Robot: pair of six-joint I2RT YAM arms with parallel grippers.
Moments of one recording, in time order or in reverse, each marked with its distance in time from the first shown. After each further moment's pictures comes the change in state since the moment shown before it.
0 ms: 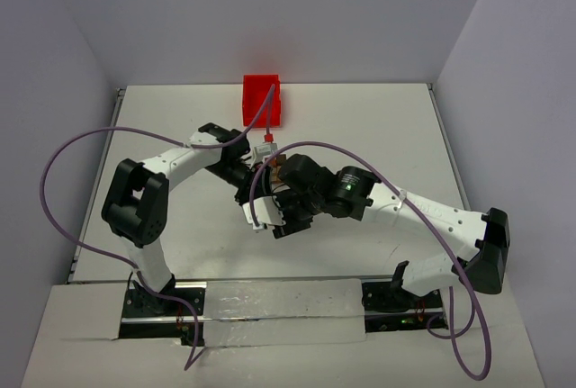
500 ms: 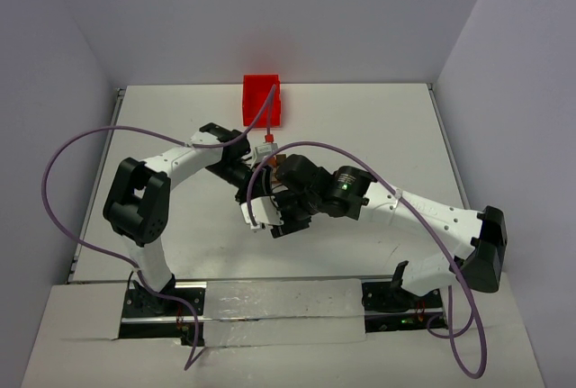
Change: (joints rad) left arm 0.000 0.012 0.004 -0.007 0.000 0.002; right arm 0.000 0.020 0.002 0.002 0.003 0.008
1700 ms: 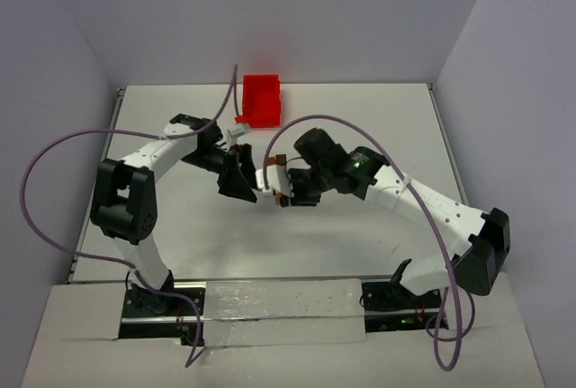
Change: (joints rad) left arm 0.193 -0.027 0.008 -0.009 0.007 0.026; right arm -0.203 0.002 0.018 0.002 -0.098 0.003
